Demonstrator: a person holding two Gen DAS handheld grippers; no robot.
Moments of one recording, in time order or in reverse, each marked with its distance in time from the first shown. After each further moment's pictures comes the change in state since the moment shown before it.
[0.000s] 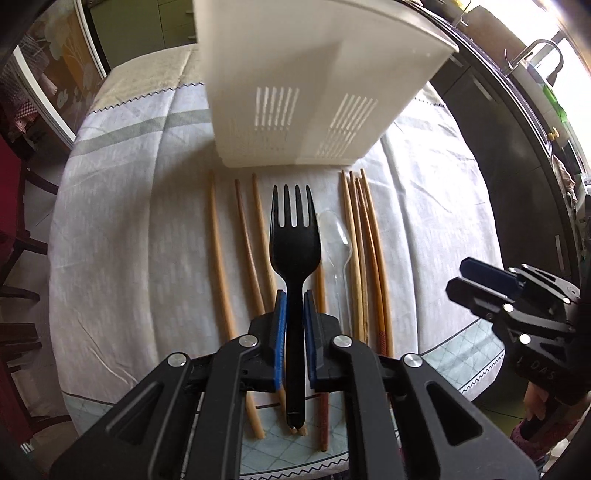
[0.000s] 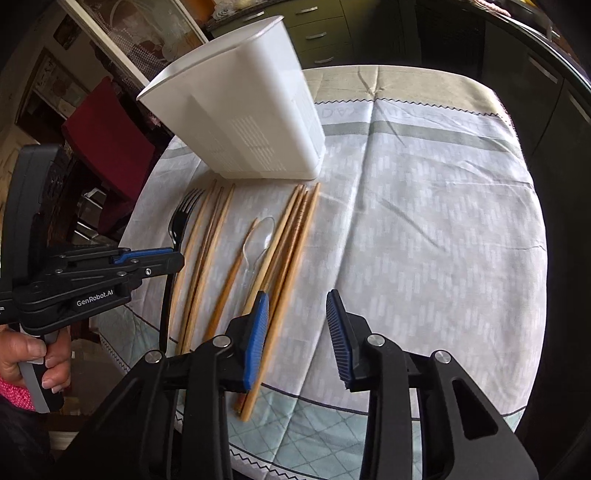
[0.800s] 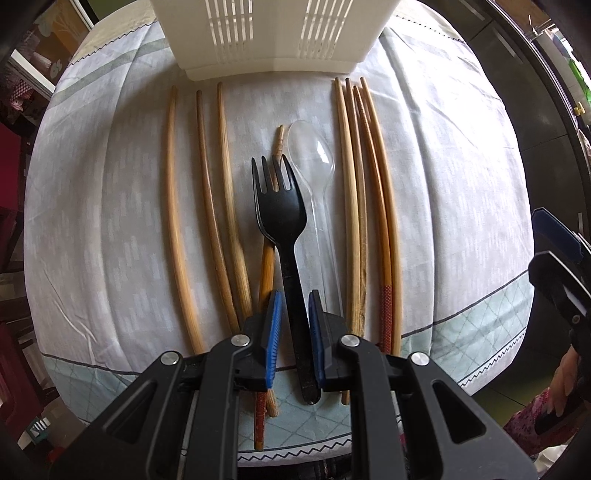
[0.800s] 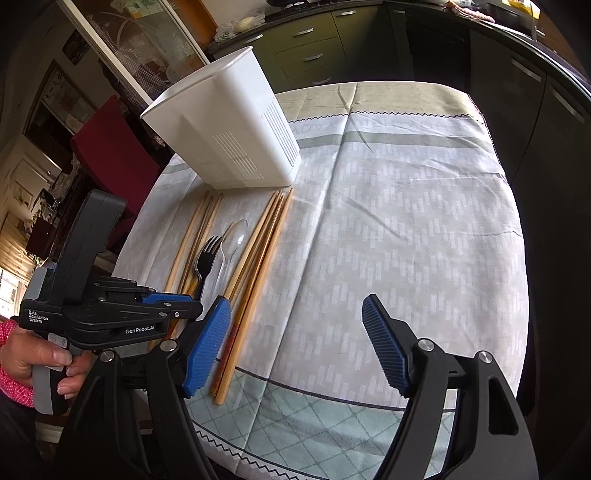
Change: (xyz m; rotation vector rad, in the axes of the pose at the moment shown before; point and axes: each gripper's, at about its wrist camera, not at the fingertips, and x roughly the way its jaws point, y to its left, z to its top) left arm 0.057 -0.031 -0.046 -0.009 0.223 0.057; right arm -0.032 -0.038 -0.029 0.024 -0.120 0.019
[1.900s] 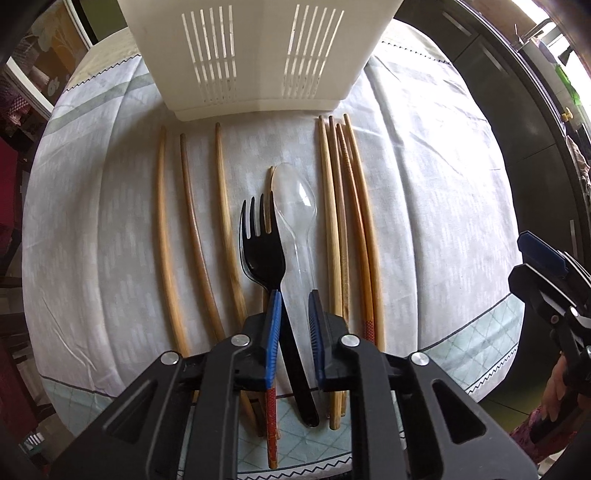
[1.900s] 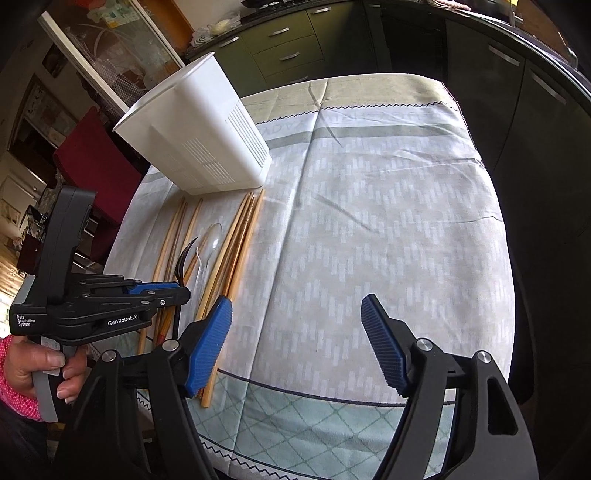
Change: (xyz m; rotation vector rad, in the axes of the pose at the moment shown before) left arm -0.014 -0.007 0.005 0.021 -0.099 -0.011; right arm -0.001 -0.017 -0.005 0.064 0.004 -0.047
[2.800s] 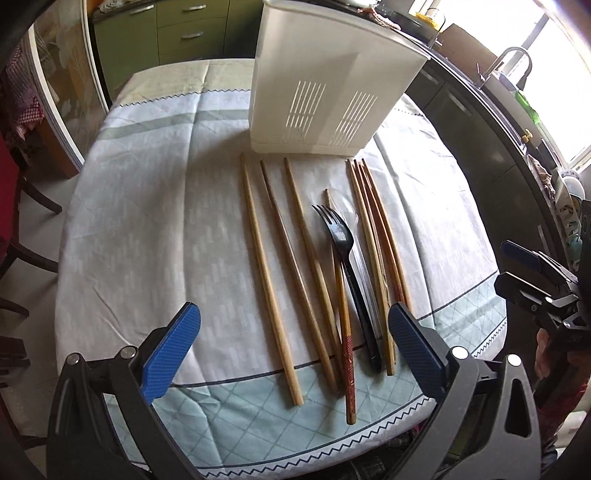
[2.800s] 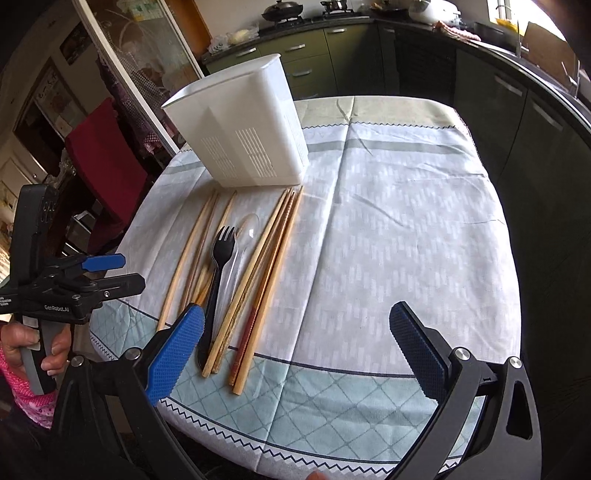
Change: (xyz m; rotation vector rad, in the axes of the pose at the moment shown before) left arm -0.057 0.086 -0.056 0.032 -0.238 -0.123; right arm -0.012 0.049 -0.031 -0.052 -0.065 -0.032
